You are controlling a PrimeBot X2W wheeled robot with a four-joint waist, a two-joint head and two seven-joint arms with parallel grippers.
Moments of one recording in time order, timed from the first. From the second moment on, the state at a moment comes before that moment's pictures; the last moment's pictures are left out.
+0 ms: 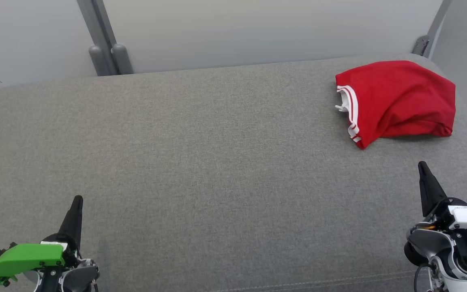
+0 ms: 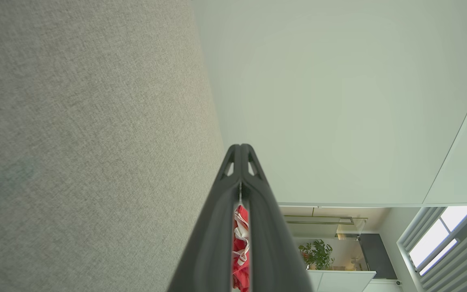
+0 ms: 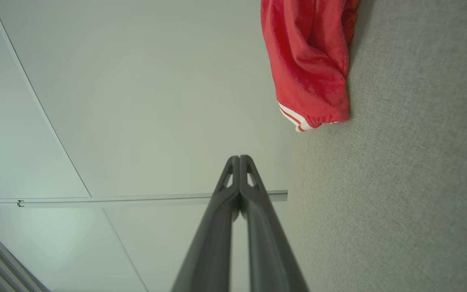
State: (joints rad) left arm -0.06 0.04 0.09 0.27 -1.60 -0.12 0.12; right arm -0.06 -0.04 -0.13 0.28 1.60 0.12 0.11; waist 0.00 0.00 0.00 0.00
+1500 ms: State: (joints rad) left arm -0.06 0.04 0.09 0.27 -1.60 -0.12 0.12; right arm -0.06 -0.04 -0.13 0.28 1.60 0.12 0.11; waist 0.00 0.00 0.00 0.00
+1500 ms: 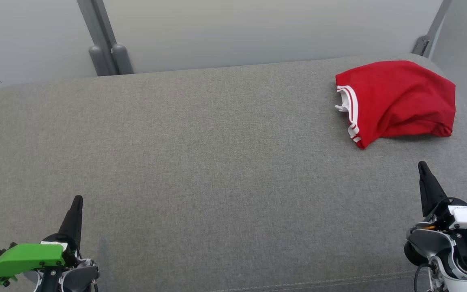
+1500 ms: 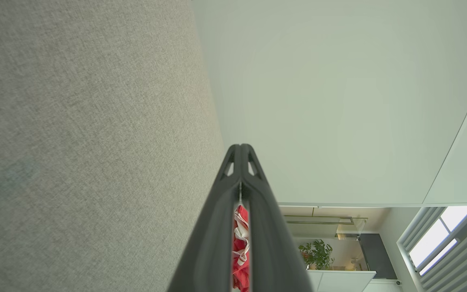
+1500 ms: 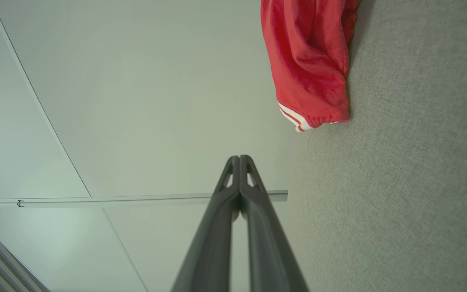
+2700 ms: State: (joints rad) left arm -0.06 0.04 0.09 0.27 -1.60 -0.12 0.12; right arm -0.06 -0.04 -0.13 0.28 1.60 0.12 0.11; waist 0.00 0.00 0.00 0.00
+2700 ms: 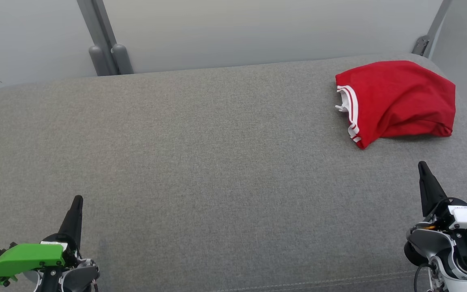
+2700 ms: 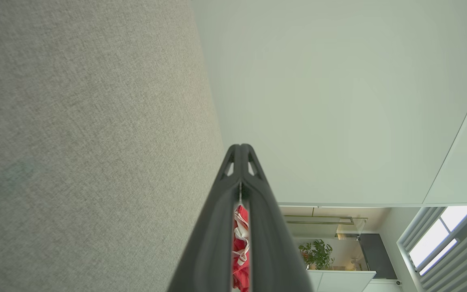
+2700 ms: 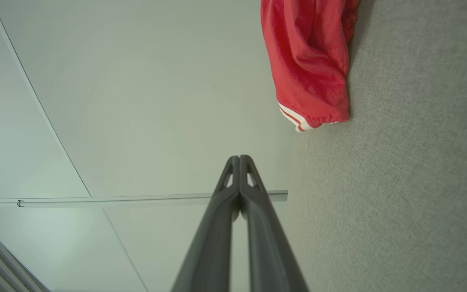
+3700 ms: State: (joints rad) left arm -0.06 0.04 0.09 0.27 -1.60 -0.12 0.12; right arm -0.06 -0.04 -0.13 0.28 1.60 0.12 0.11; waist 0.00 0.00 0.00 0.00
